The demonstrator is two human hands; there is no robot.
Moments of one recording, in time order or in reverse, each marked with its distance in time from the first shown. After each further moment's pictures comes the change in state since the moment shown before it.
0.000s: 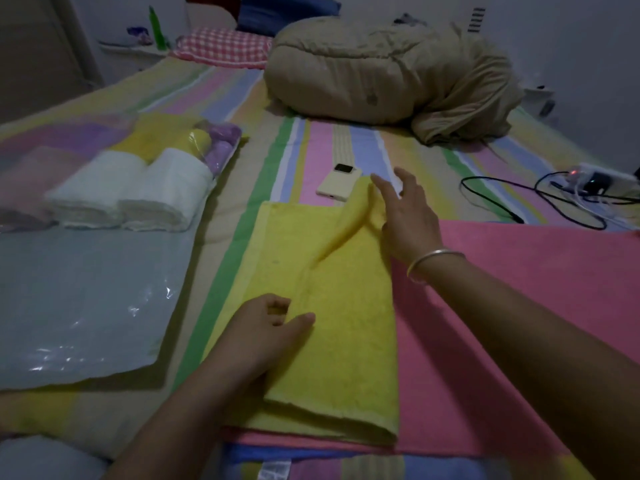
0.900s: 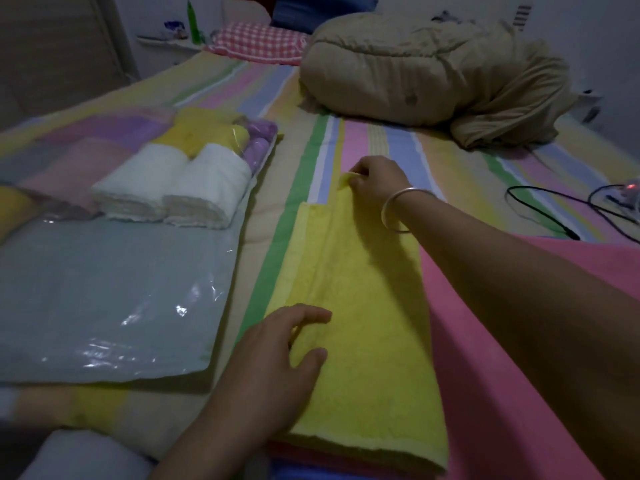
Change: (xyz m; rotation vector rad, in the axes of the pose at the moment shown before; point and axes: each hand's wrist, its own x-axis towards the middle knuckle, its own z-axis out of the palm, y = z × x) left_hand -0.033 -0.022 -0.030 0.221 0.143 0.409; right_hand 0.102 -0.086 0.020 0.324 -0.219 -0.004
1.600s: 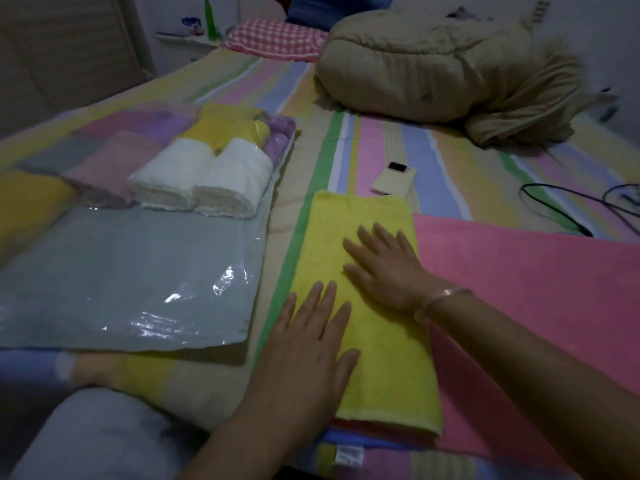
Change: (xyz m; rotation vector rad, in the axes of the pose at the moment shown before) left_hand -0.010 -0.032 0.022 0.690 -0.002 0.310; right_hand -0.140 -0.001 0.042 -0.354 -0.381 -0.220
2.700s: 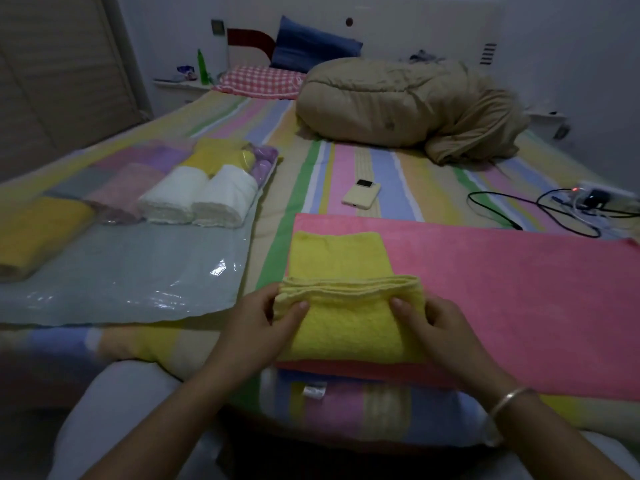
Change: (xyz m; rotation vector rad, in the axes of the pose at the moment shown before) left_hand -0.029 0.008 -0.038 -0.876 0.231 -0.201; right_hand -0.183 0.000 -0.004 1.003 0.499 0.110
